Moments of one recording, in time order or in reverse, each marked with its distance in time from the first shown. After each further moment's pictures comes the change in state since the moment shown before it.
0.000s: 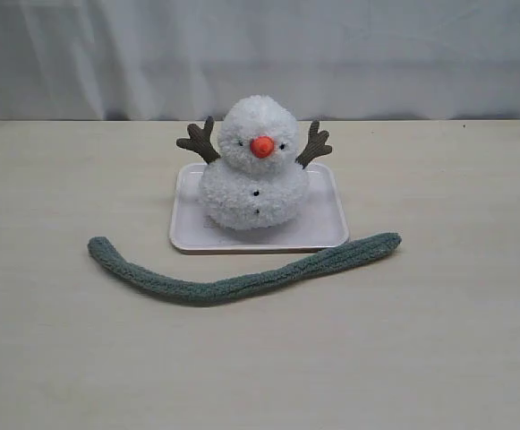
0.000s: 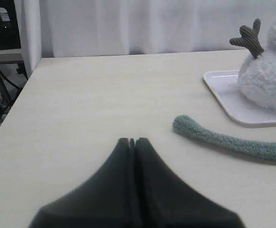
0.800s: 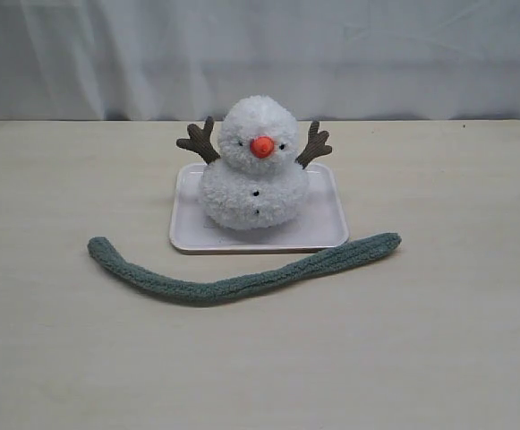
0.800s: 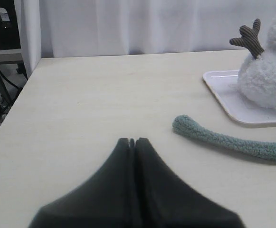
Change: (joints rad) left arm 0.000 0.000 0.000 0.000 0.000 0.000; right arm 0.000 0.001 -0.146 -0.151 -1.018 0.392
